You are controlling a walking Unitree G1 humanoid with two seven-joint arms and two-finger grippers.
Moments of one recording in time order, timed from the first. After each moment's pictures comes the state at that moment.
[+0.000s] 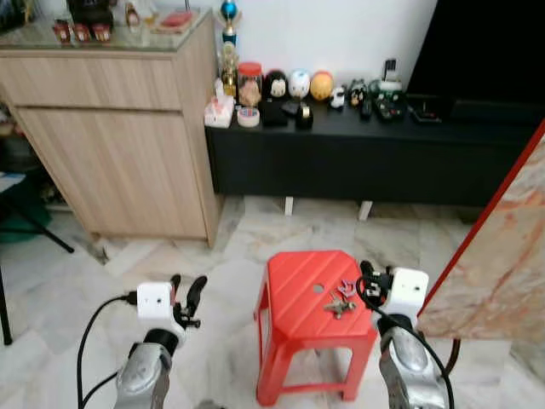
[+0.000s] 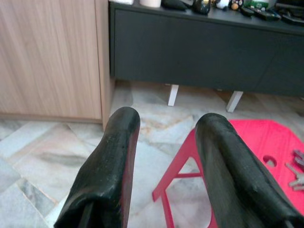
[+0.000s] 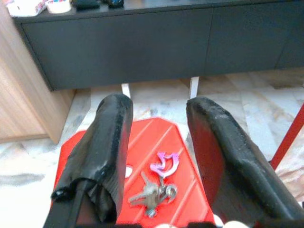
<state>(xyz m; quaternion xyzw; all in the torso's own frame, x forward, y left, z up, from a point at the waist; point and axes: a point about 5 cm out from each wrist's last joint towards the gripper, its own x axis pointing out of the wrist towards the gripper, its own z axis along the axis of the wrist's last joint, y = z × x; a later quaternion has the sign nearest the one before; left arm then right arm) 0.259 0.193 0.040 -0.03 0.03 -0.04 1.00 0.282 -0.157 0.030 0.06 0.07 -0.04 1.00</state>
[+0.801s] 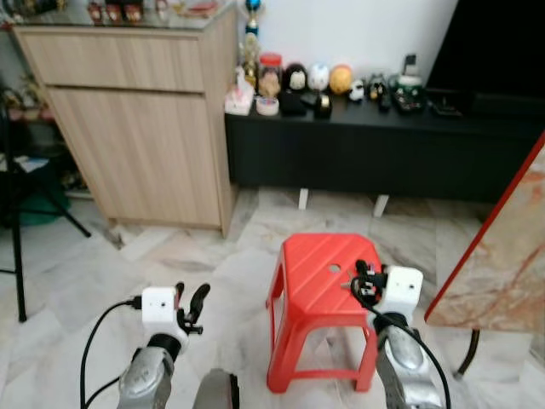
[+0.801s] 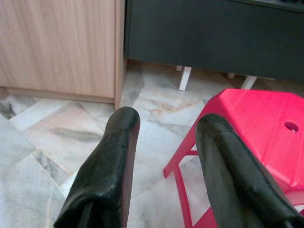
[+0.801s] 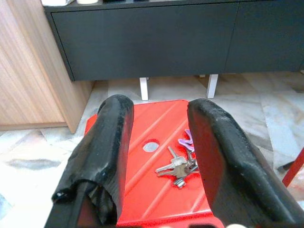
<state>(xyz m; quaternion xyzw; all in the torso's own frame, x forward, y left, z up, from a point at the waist) 0.258 0.192 0.032 -0.04 0.06 -0.04 1.00 0.284 -0.151 0.031 0.05 0.07 -0.03 1.00</state>
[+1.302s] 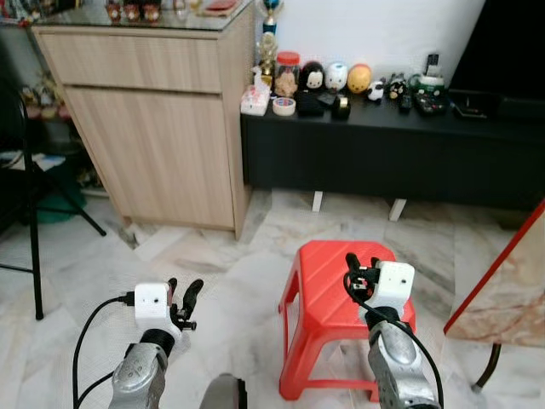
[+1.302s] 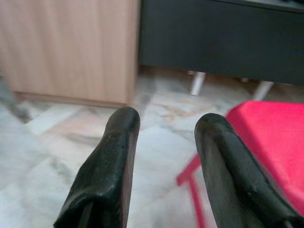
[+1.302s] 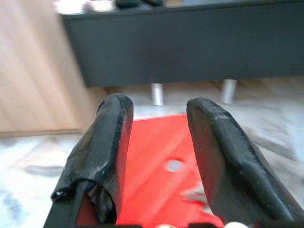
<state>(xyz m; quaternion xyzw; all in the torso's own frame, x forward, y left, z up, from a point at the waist) 0.262 0.189 0.035 -0.04 0.06 -0.04 1.00 0.284 -0.155 0.032 0.06 0.06 -0.03 1.00</state>
